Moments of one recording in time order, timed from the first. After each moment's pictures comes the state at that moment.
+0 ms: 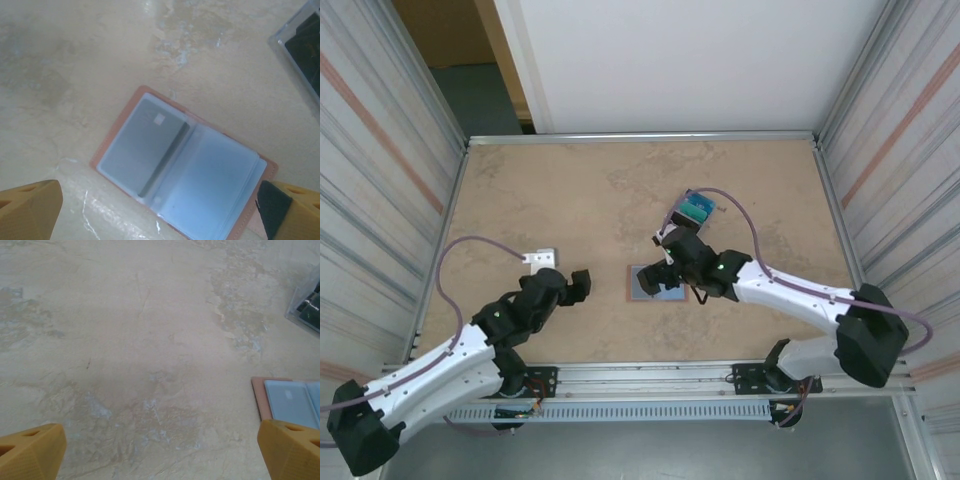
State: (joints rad) left arm -0.79 0.68 0.41 -0.43 -0.49 -0.65; right arm 0.90 1.34 0.87 -0.40 0.11 0.37
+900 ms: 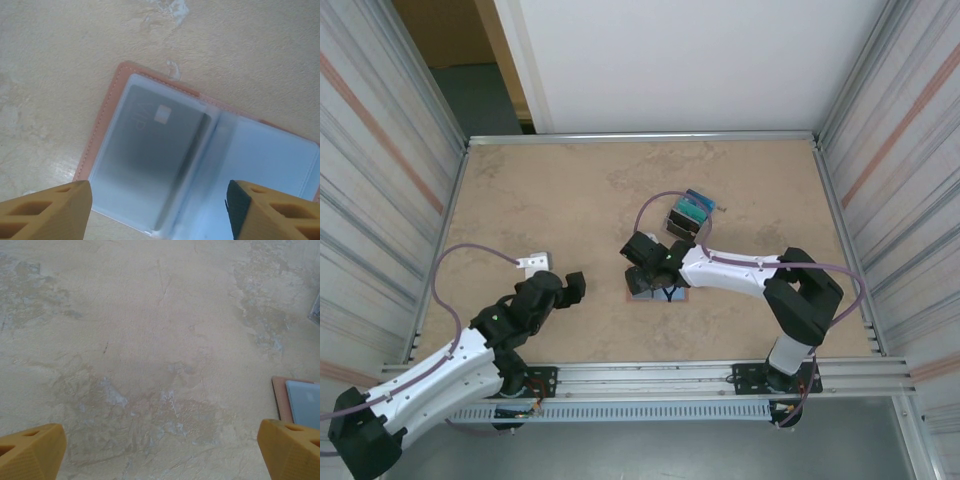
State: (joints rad) left arm -0.76 0.65 0.36 -0.45 -0.47 -0.70; right arm 0.98 1.70 1.10 -0.56 0.21 0.58
